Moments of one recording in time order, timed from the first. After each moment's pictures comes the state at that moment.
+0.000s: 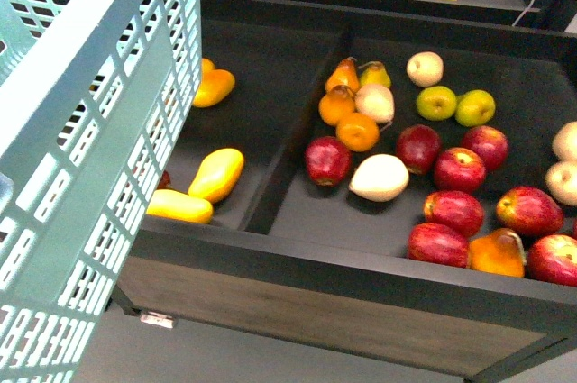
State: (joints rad) left arm -0.05 0.92 0.76 -0.13 -0.10 -1.46; right arm 0.00 0.00 0.01 0.00 0.00 0.00
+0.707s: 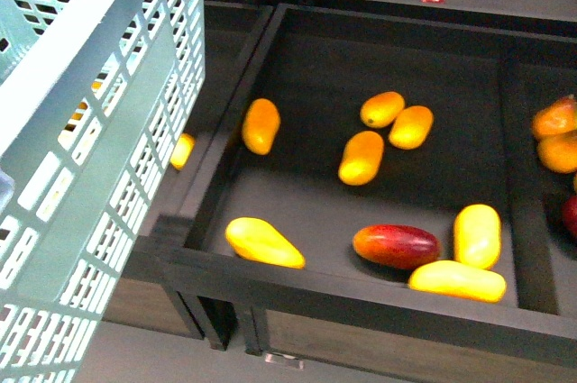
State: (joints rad) left arm -0.04 0.92 0.76 -0.13 -0.09 -1.46; right arm 0.00 0.00 0.01 0.00 0.00 0.00
